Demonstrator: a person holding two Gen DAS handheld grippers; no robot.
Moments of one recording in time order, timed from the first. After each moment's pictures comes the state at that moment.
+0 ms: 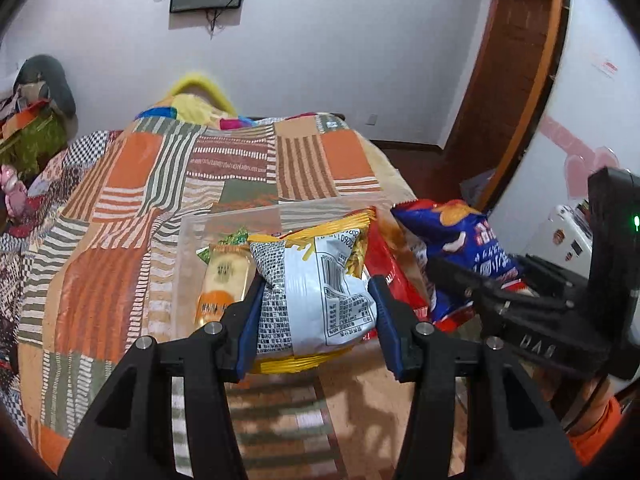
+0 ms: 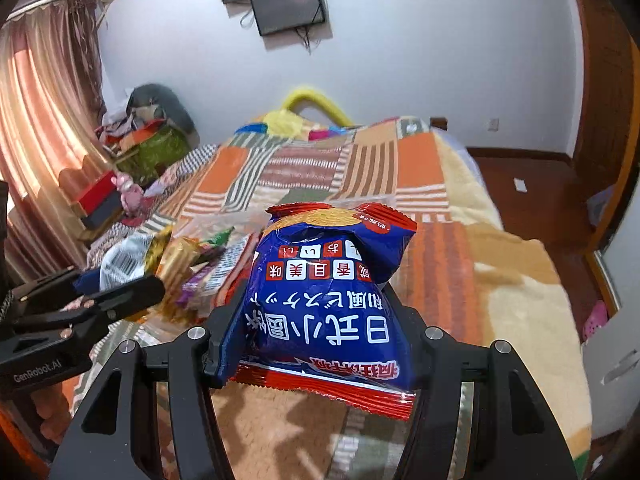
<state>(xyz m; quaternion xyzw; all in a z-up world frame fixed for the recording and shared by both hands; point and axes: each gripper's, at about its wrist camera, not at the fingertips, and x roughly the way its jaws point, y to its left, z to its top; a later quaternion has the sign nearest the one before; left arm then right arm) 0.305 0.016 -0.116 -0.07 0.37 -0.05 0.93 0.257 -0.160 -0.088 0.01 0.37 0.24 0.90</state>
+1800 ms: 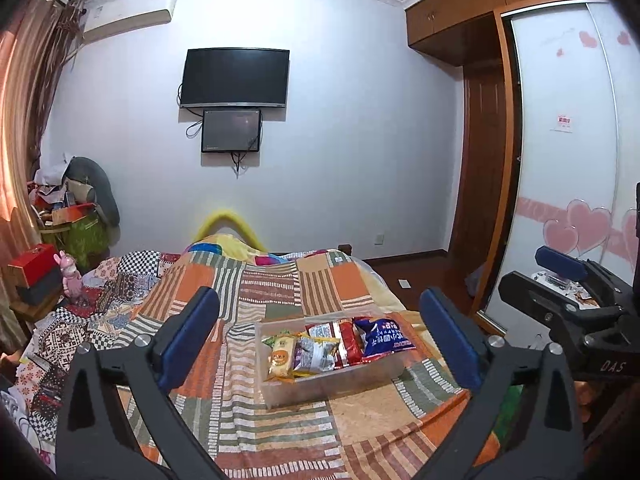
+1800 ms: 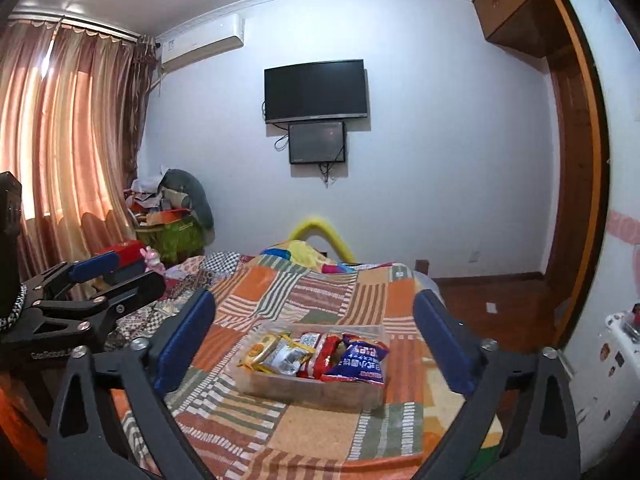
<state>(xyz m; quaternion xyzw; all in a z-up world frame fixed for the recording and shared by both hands) 0.096 0.014 0.036 -0.03 0.14 -0.01 0.99 0.090 -0.178 0.068 -0.01 0.13 0.23 0.96</state>
